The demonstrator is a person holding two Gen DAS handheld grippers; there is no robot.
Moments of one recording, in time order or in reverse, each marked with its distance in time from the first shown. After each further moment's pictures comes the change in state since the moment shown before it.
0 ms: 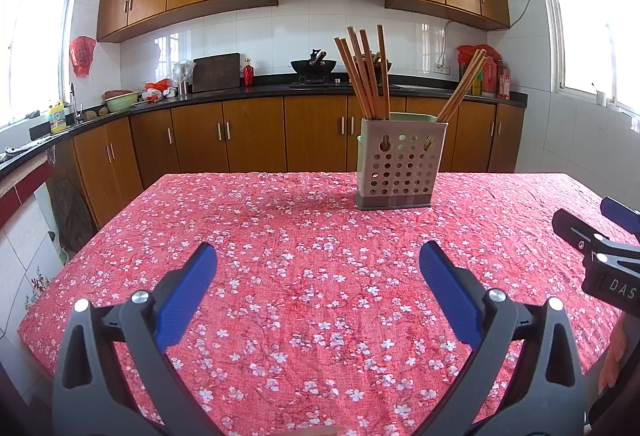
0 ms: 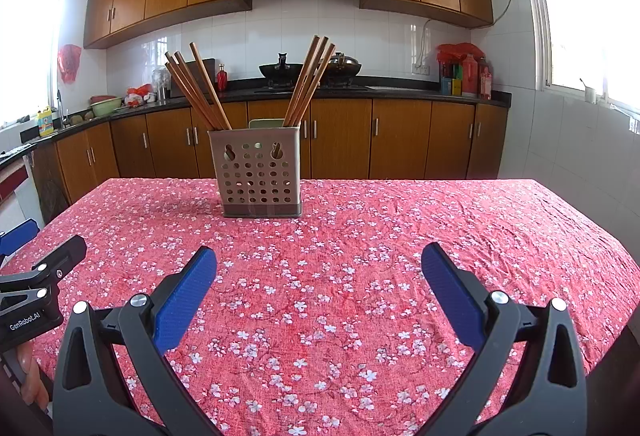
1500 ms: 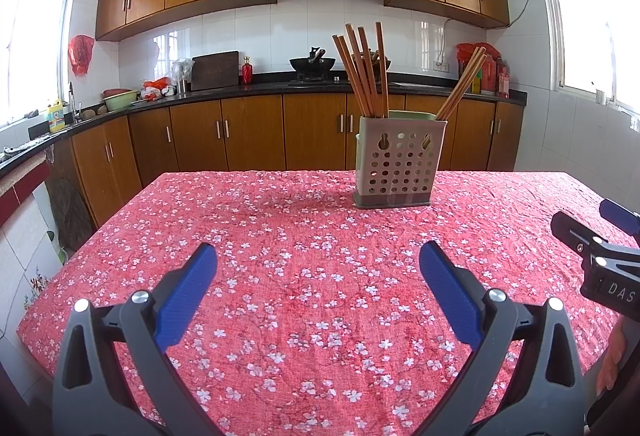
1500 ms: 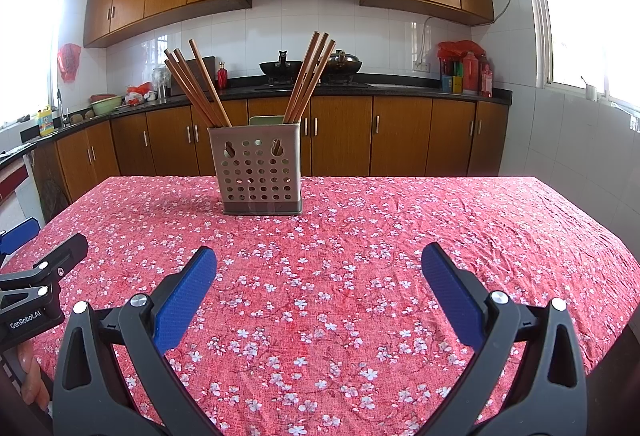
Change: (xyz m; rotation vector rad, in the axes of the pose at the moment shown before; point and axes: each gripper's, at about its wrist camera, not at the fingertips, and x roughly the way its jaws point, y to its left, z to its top) left arm 0.003 0.000 -0.001 0.000 -0.001 0.000; right arm 0.000 0.001 0.000 0.002 0.005 0.000
